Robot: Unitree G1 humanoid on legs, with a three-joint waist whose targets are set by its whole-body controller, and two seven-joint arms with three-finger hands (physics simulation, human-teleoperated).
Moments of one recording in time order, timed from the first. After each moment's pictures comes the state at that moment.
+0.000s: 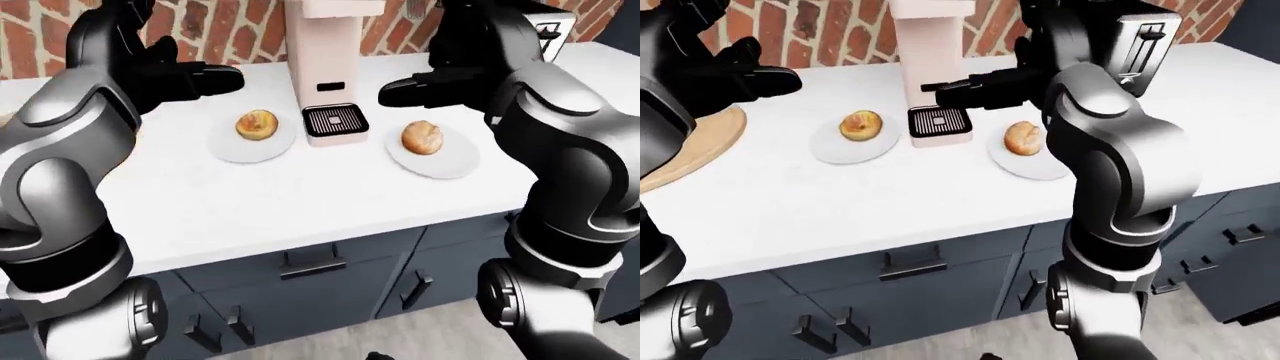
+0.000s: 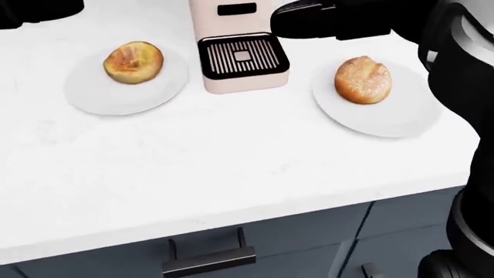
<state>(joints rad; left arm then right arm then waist) -0.98 0.52 0.28 -0.24 -0.57 1.16 0.24 -1.05 -0.31 -0.17 -0.34 0.34 1.29 -0.15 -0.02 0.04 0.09</state>
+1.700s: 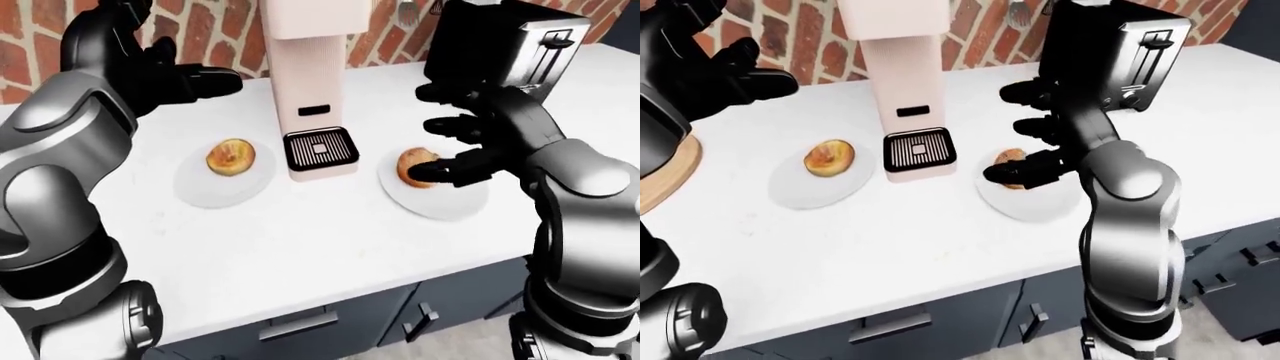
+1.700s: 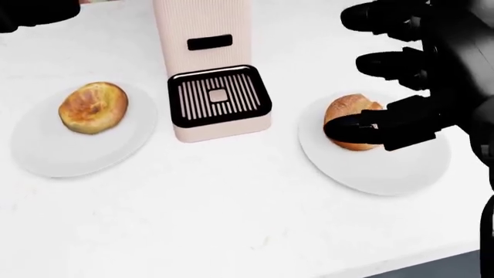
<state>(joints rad) -0.96 0.54 0.29 -0.27 -0.63 1.17 0.27 -0.74 -0.44 -0.03 -0.62 -0.37 1.35 0.59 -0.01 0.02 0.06</state>
